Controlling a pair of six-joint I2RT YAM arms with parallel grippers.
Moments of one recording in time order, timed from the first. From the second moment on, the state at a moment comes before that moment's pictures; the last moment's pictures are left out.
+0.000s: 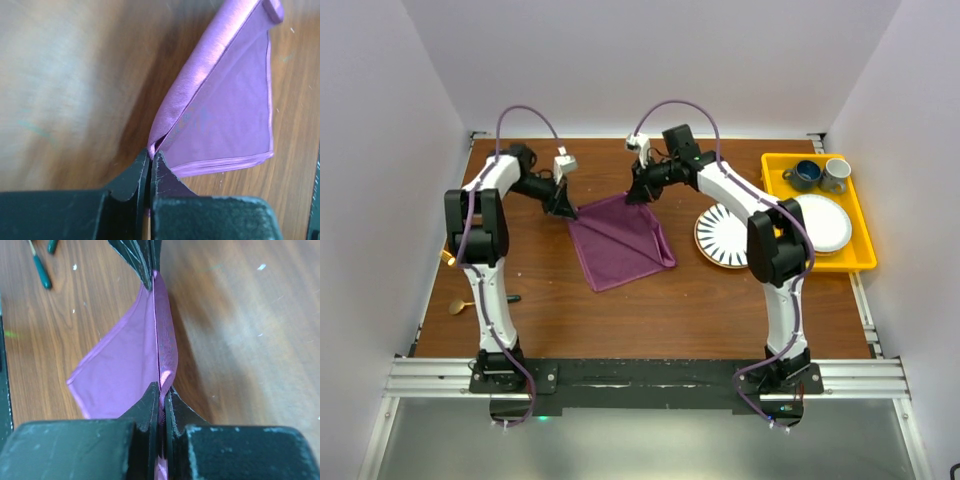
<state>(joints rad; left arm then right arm) 0.04 2.28 1.78 -1.10 1.00 0.98 0.48 2.15 1.82 -0.47 -0.79 -0.24</state>
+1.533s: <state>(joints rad) -0.20 1.44 0.74 -0.37 0.57 0.98 0.62 1.66 0.81 -0.03 -0.82 -1.58</state>
